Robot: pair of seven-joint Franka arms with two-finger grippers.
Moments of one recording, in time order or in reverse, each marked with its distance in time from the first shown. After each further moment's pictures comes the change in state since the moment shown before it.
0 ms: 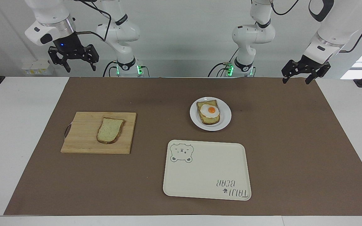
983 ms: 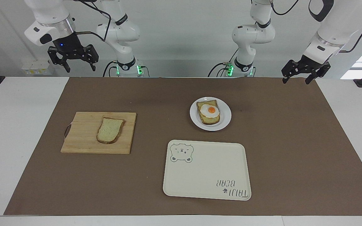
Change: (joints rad) left arm 0.000 0.000 0.000 0.000 0.000 0.000 0.000; right arm 0.000 0.001 0.000 0.003 0.000 0.001 0.000
